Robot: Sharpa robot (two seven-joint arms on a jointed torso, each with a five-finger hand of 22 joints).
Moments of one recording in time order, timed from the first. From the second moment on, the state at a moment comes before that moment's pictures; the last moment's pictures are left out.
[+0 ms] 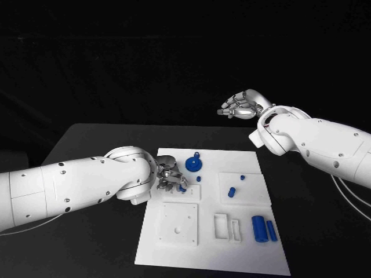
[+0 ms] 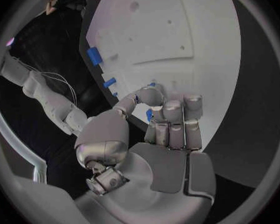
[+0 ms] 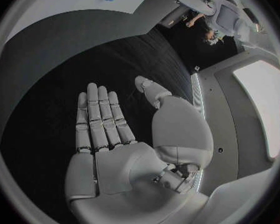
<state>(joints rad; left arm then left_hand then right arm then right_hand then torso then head) 1.42 -0.63 -0.24 1.48 -0.96 -0.02 -0.46 0.78 0.09 0.55 -0.29 0.55 1.06 0.09 0.36 0.87 1.46 -0.09 0.86 0.67 1.18 -0.15 1.44 0.65 0.05 0.96 -0.14 1.13 1.29 1.37 -0.61 0.01 1.09 -0.87 -0.39 0.04 1.04 -0.21 0.53 -0.11 0.28 0.82 0.20 0.30 0.40 0.92 0.16 0.43 0.15 0.88 0.13 0.52 0.54 0.19 0.58 0.20 0.39 1.22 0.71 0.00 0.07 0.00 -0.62</state>
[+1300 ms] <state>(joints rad) 1.41 -0.64 -0.24 1.49 -0.97 0.00 -0.46 0.78 0.09 0.55 -0.29 0.58 1.06 0.09 0.35 0.88 1.46 -0.09 0.87 0.66 1.17 -0.16 1.44 0.64 0.05 0.96 -0.14 1.15 1.29 1.37 -0.61 0.01 1.09 -0.87 -0.39 0.04 1.04 -0.21 0.52 -0.11 0.28 0.82 0.20 0.30 0.40 0.92 0.16 0.43 0.14 0.87 0.13 0.51 0.53 0.19 0.58 0.20 0.38 1.22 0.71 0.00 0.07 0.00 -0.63</state>
